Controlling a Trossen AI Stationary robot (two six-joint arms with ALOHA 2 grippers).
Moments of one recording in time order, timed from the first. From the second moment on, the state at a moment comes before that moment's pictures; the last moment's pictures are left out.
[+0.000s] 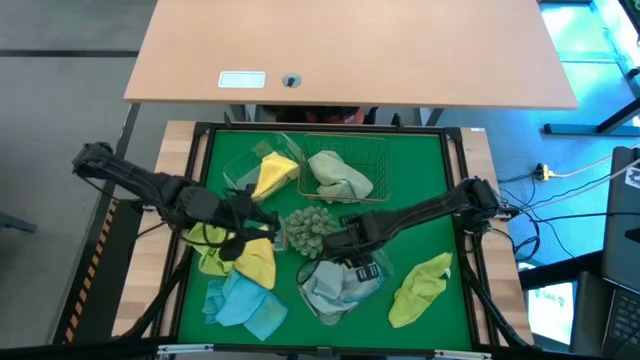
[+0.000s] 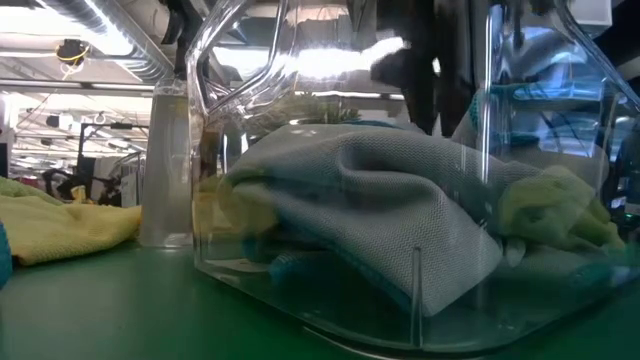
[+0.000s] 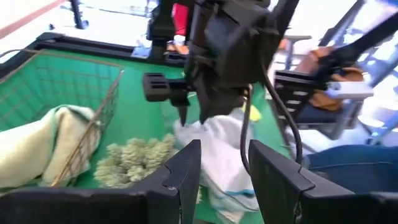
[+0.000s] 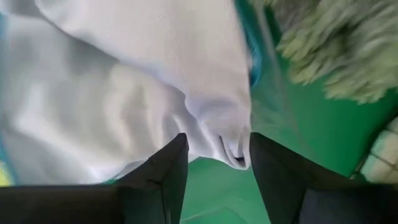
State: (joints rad) left arm -0.38 0.97 0.89 -0.28 -0.25 -0.33; right arm 0.29 1.96 1.68 -1.17 -0.01 -0.02
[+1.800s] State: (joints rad) left arm -0.41 1.12 0.68 -1.18 -0.33 -1.33; right arm 0.44 1.51 1.35 -1.18 0.31 0.24
